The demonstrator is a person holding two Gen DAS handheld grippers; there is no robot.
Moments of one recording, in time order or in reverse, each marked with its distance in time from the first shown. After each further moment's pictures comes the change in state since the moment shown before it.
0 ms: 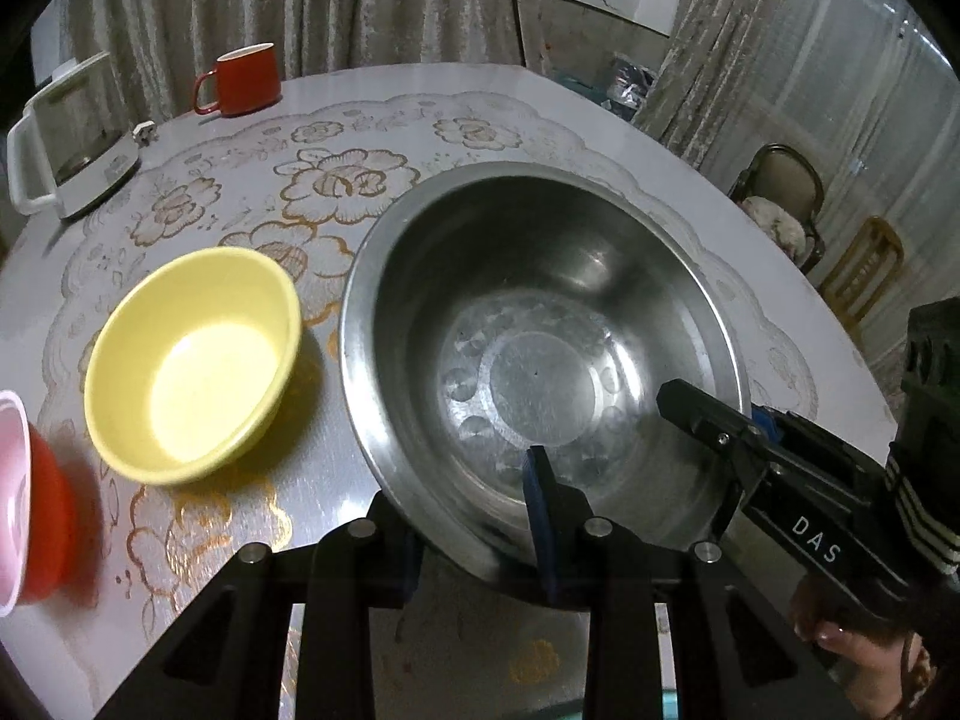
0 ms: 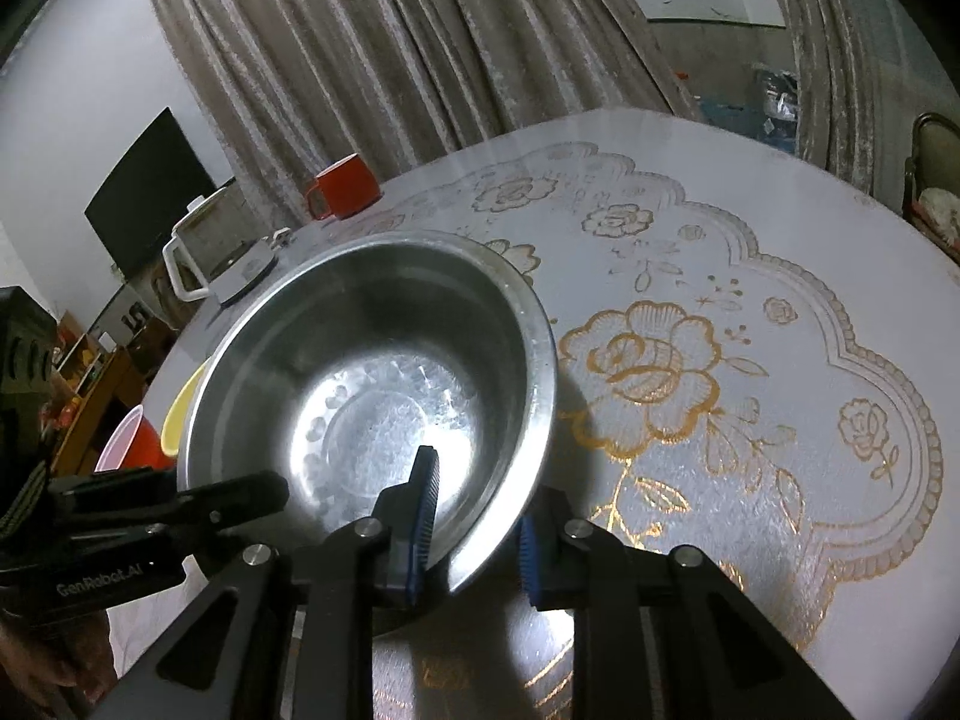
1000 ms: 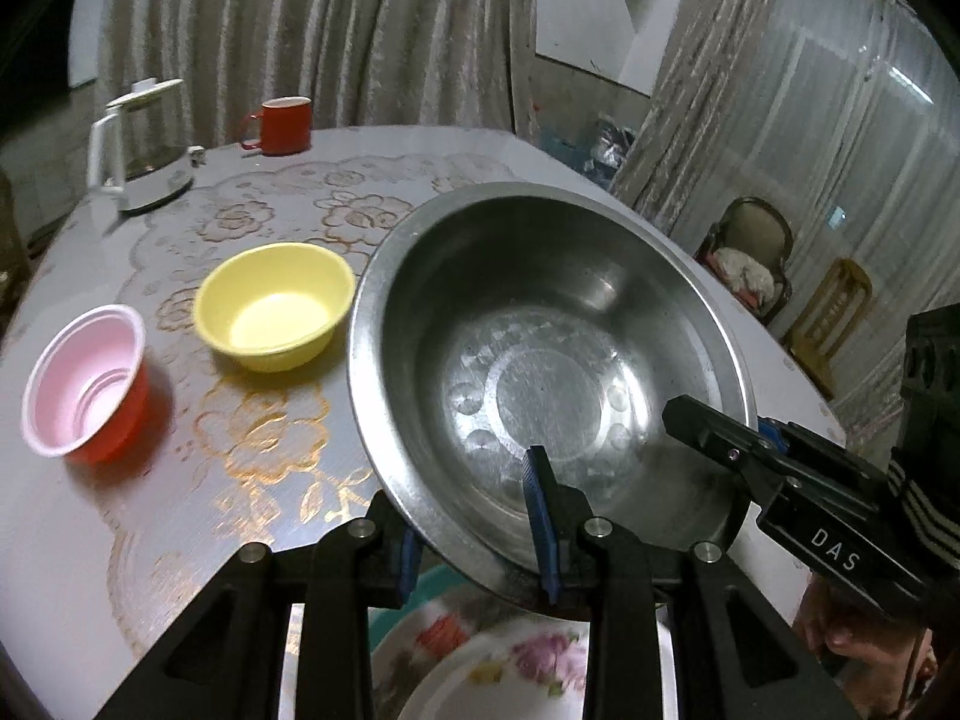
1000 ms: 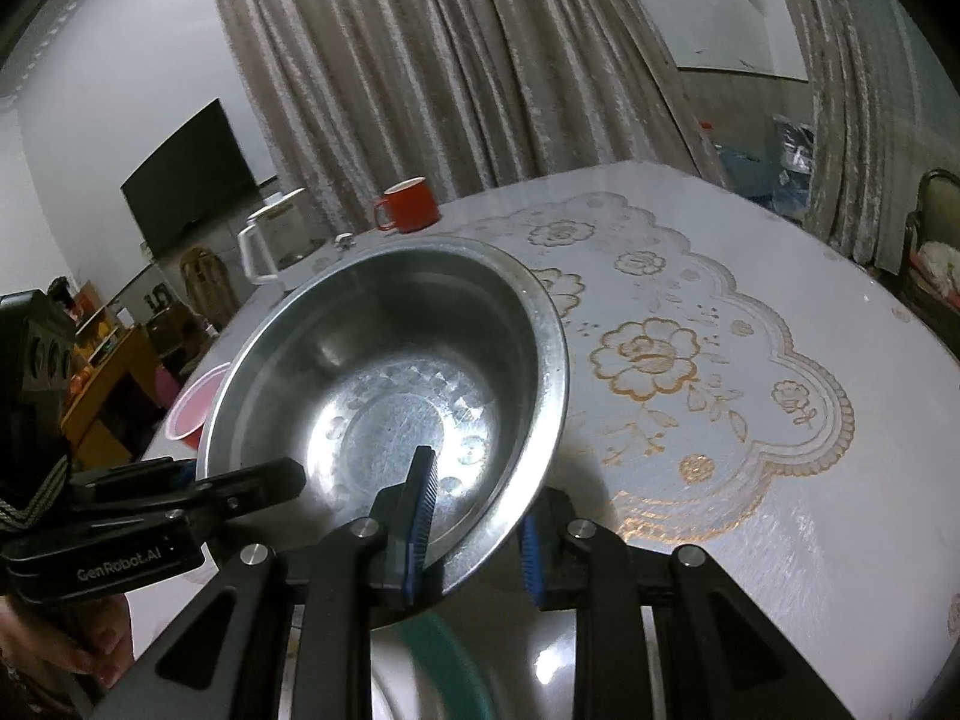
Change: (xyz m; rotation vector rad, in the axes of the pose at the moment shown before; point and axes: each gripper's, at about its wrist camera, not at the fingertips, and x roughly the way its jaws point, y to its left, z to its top) left arm -0.098 0.004 -0.064 -0.040 -0.162 -0.044; right arm -0.097 0.056 -0.035 -0.100 -0.062 0.014
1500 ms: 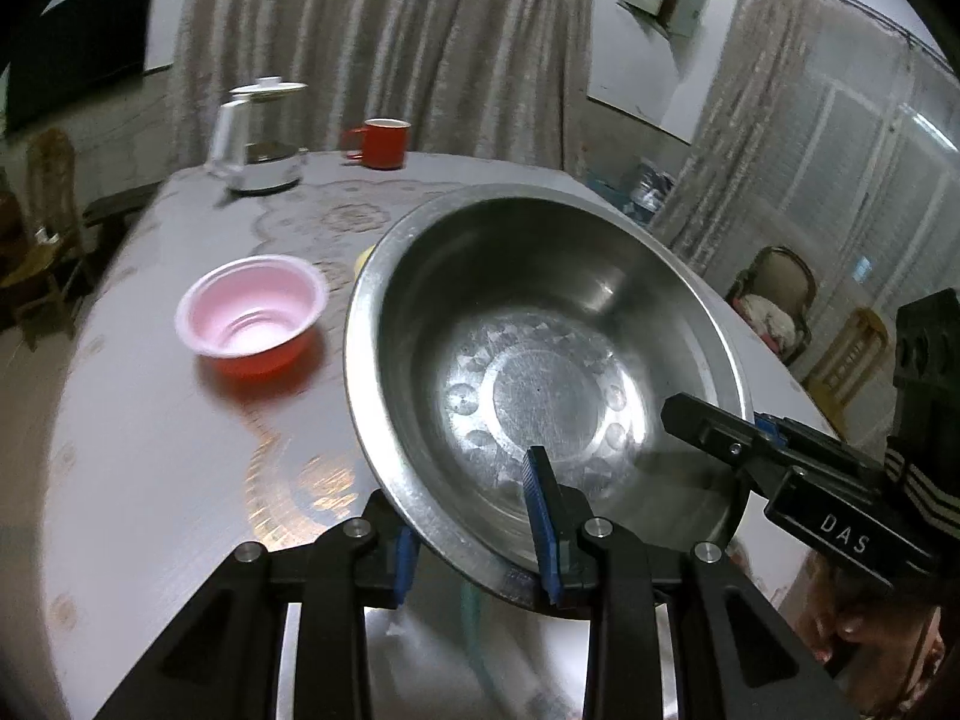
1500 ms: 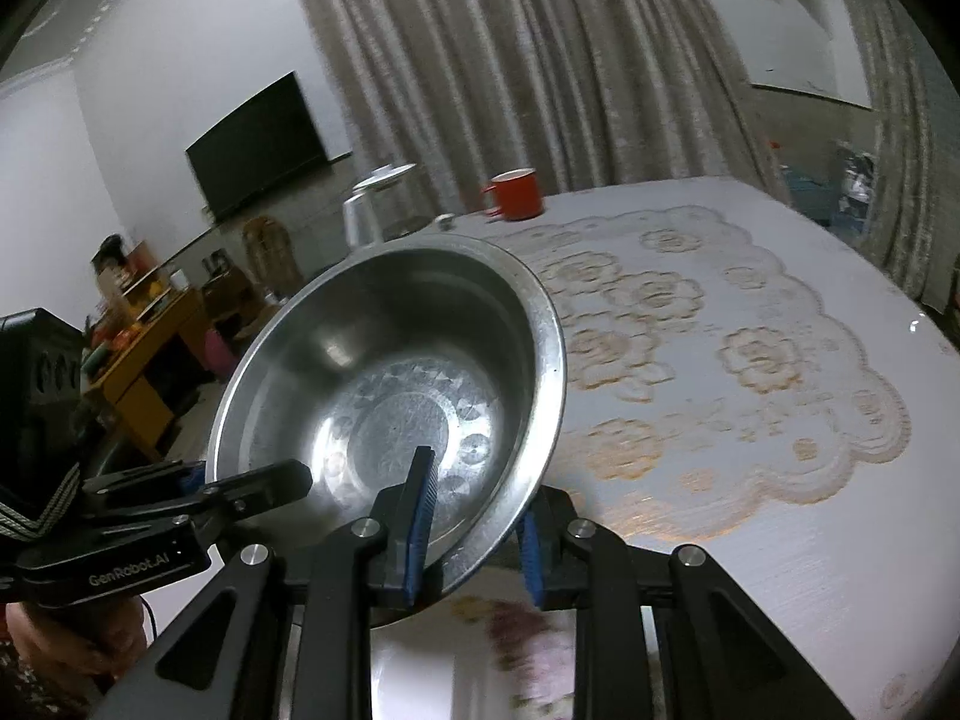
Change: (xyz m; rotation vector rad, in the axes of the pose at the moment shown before) left arm -0.090 0.067 -0.055 -0.101 -0.082 0.066; right arm -0.018 0.096 -0.016 -0.104 0.028 0.119
